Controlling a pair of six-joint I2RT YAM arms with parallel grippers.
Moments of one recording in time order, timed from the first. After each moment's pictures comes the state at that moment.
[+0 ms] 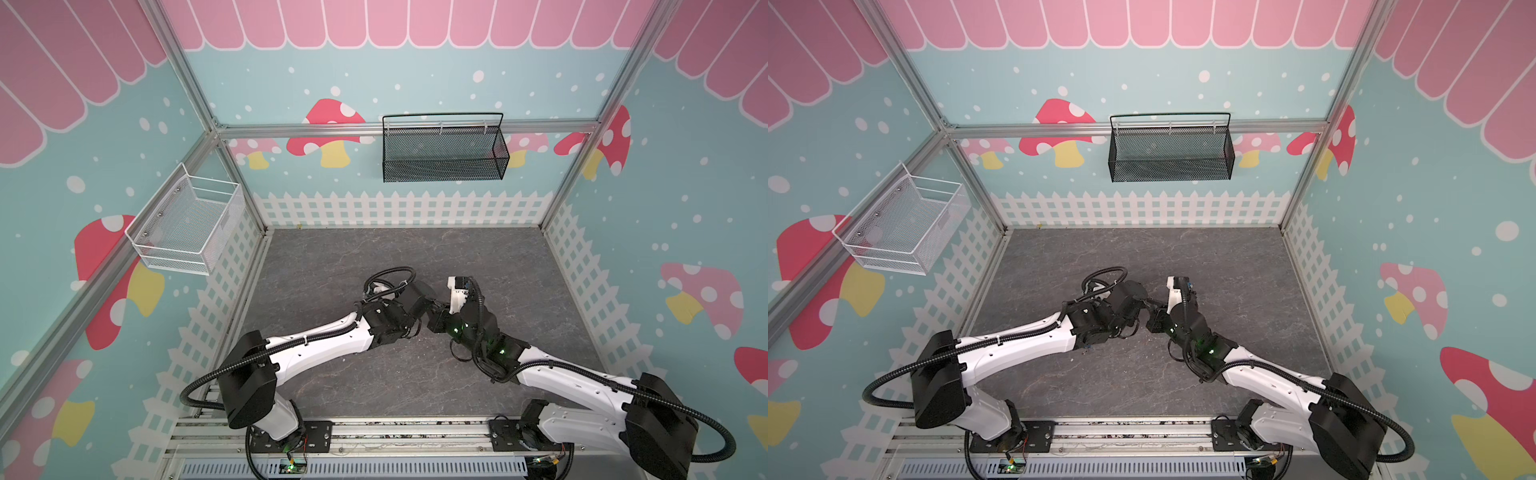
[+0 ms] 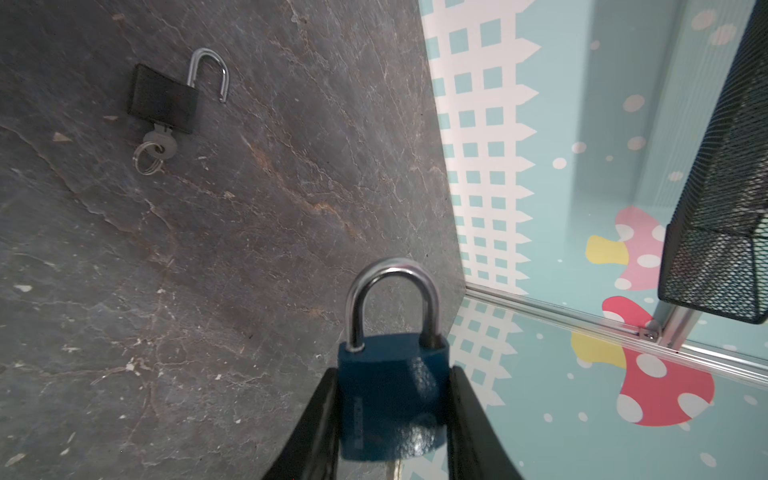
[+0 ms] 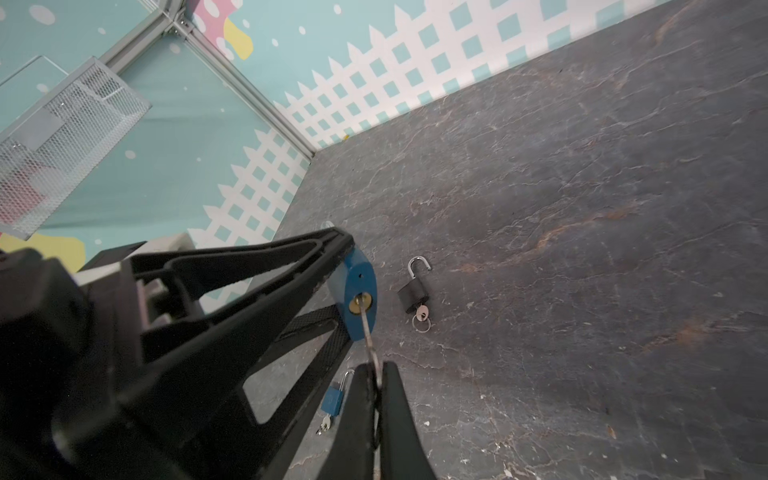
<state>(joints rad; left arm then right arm) -0.99 1.57 1.20 -0.32 -0.58 -1.90 0.84 1.14 0.58 0.26 0.20 0.73</state>
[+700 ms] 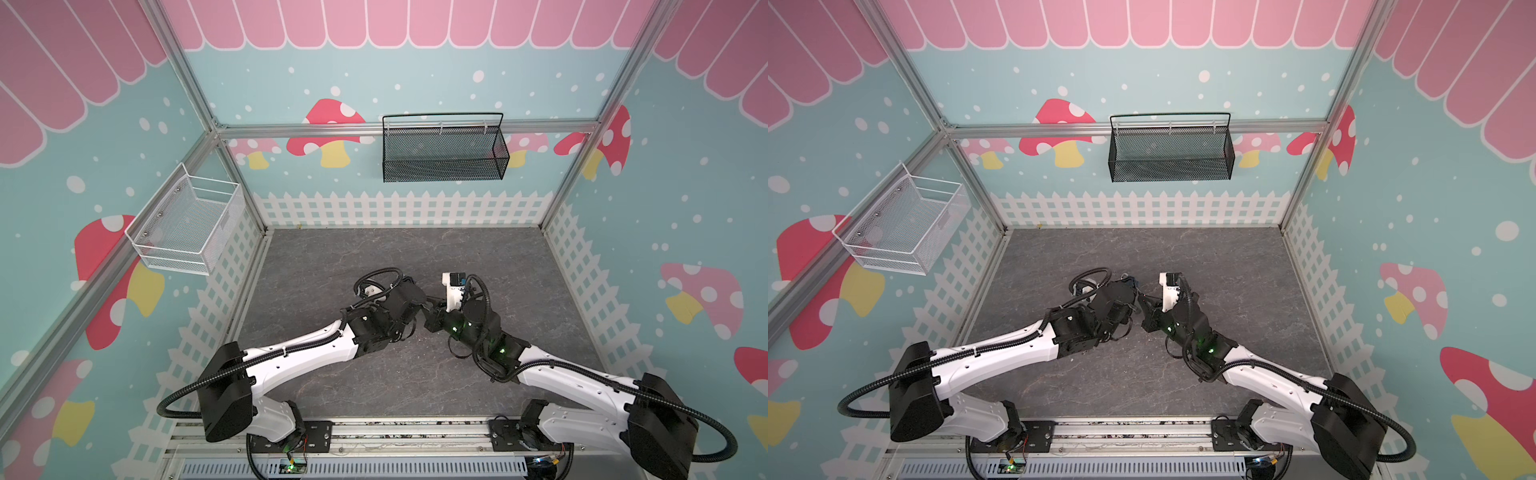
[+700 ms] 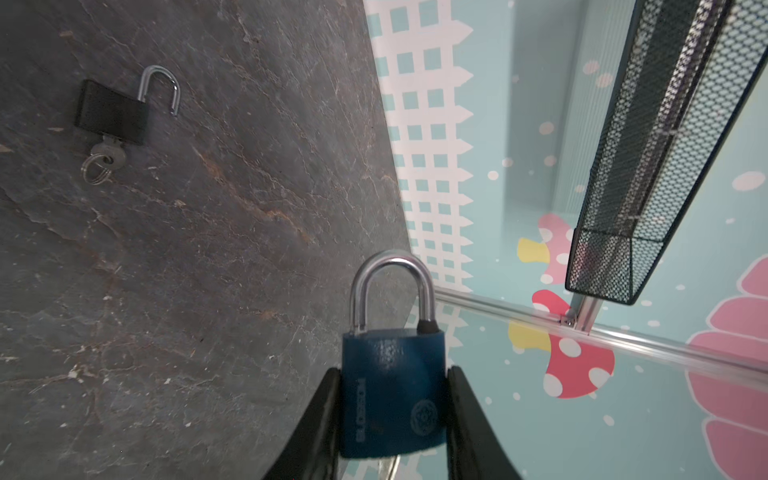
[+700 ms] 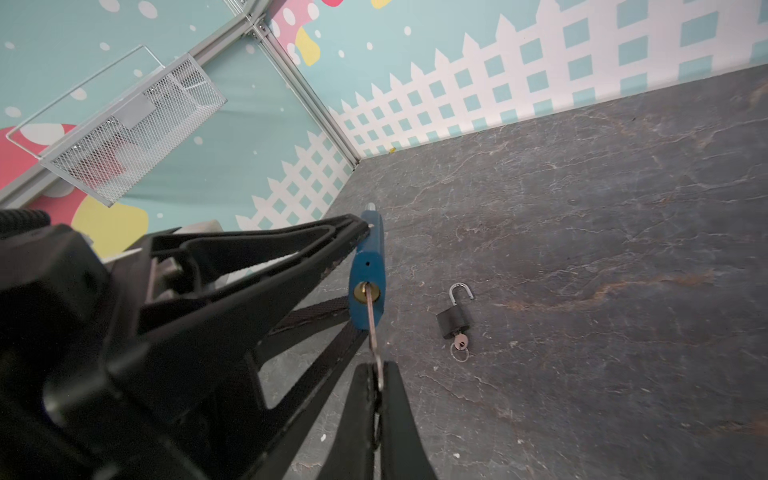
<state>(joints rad) -1.00 1.44 1.11 -0.22 -0.61 -1.85 0.84 1.12 0.60 0.33 0.08 0.60</state>
